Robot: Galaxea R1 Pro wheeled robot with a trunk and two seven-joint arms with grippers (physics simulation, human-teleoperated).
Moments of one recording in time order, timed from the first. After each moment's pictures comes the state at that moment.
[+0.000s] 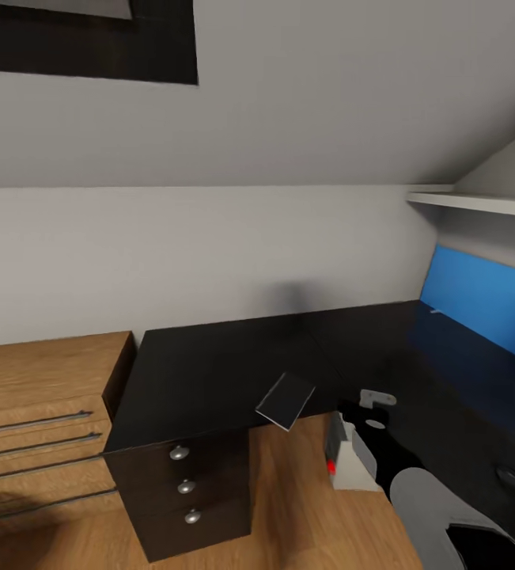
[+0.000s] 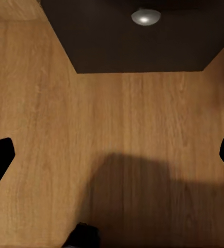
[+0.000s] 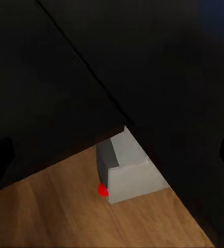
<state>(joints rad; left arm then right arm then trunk) -0.05 -0.10 -0.10 -0.63 0.16 -0.03 0.31 -0.77 0.02 -0.10 -0.36 -0.03 0.00 -0.27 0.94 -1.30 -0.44</state>
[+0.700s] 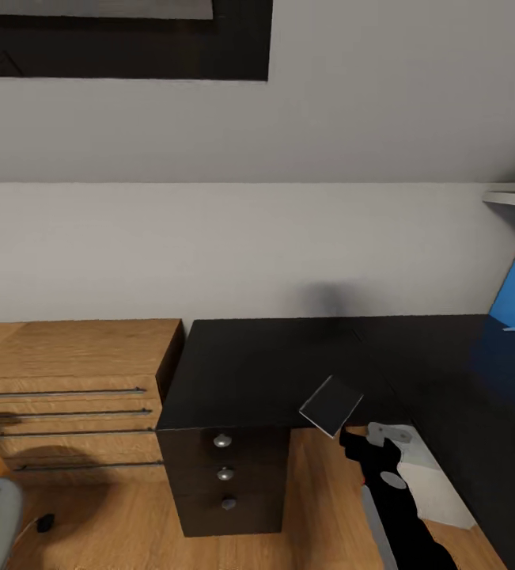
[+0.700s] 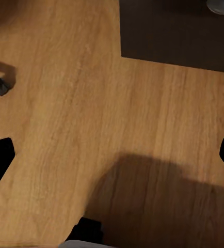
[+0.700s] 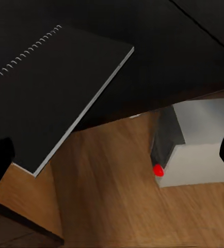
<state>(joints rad) -0.05 -0.09 -0.09 -0.63 0.17 -0.03 0.31 -0.25 0.11 -0.07 -1.24 -0.03 0.32 -0.27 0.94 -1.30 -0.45</state>
